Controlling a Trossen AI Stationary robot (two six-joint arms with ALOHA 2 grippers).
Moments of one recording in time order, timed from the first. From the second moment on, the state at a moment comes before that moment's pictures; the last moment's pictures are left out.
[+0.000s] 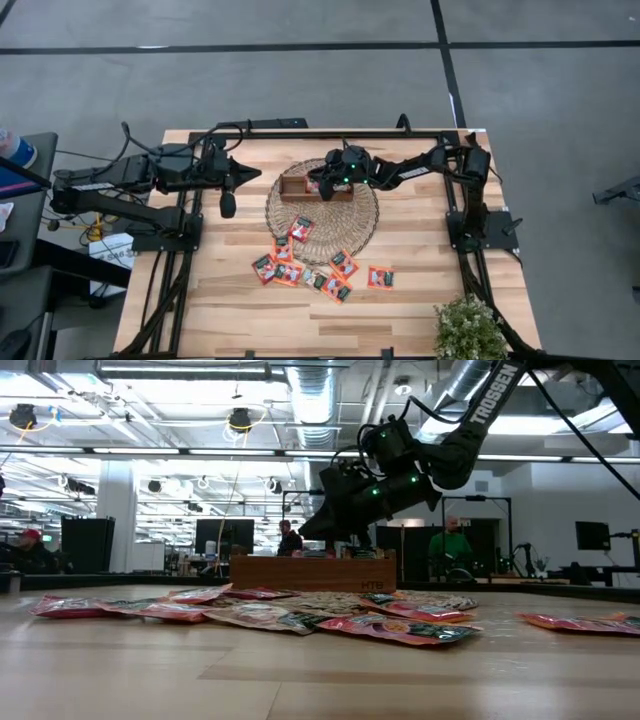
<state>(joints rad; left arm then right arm) 0.02 0.85 1.09 -0.51 -0.25 0.00 -0.35 1.95 0.96 0.63 -0.15 0.21</state>
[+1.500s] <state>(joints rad) -0.34 1.34 0.75 -0.59 -0.02 -1.10 -0.13 1.43 0.93 0.01 -0.07 -0.17</state>
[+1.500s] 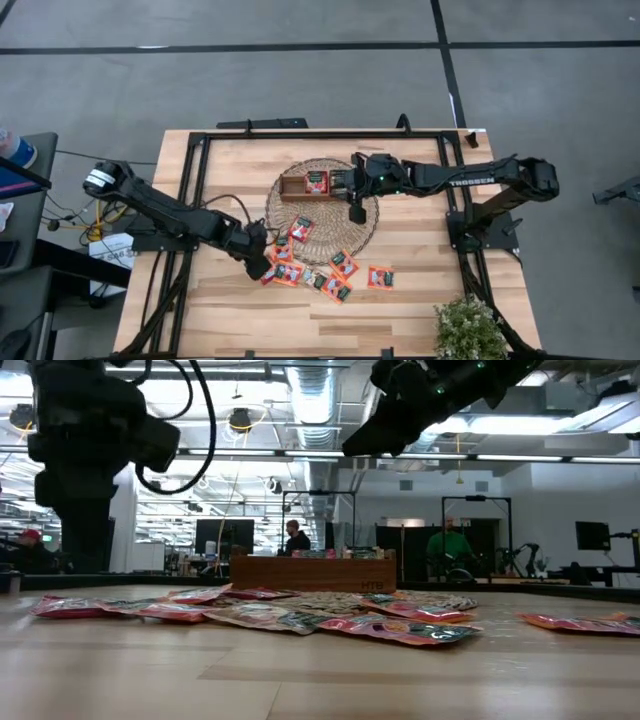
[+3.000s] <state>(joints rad) -0.36 1.58 0.77 -0.58 -0.02 -1.14 -0.05 1.43 0.91 0.01 -0.05 -0.16</state>
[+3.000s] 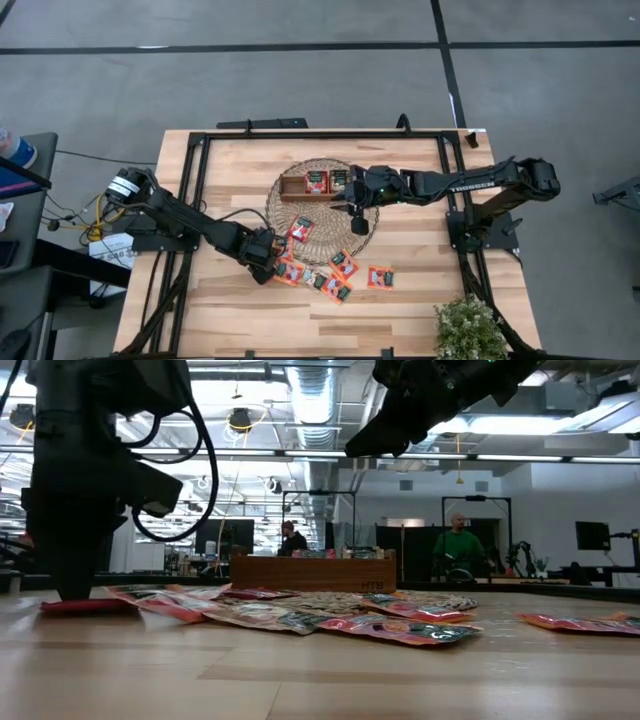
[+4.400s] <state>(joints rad) -0.36 1.58 1.08 -1.12 -0.30 -1.12 -0.05 1.43 0.91 0.05 -0.06 -0.16</state>
